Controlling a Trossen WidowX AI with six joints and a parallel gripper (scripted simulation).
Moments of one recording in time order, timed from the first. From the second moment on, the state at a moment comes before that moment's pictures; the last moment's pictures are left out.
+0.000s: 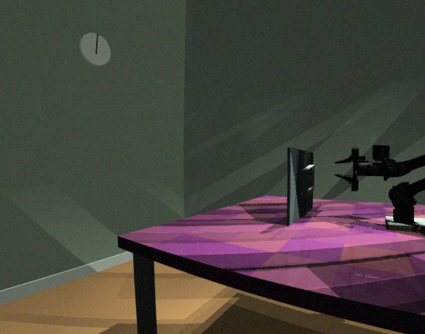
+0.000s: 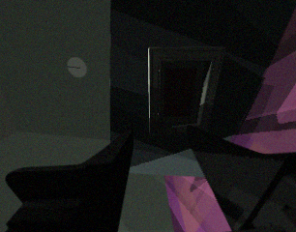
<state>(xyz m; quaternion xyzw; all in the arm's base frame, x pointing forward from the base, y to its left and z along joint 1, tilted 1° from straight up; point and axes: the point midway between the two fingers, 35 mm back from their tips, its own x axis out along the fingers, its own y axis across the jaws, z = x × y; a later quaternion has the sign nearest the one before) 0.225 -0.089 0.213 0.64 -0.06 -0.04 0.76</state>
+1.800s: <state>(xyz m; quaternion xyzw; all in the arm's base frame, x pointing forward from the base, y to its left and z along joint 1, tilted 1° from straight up) 0.314 -0.105 0.215 0.65 -0.07 -0.04 0.76</state>
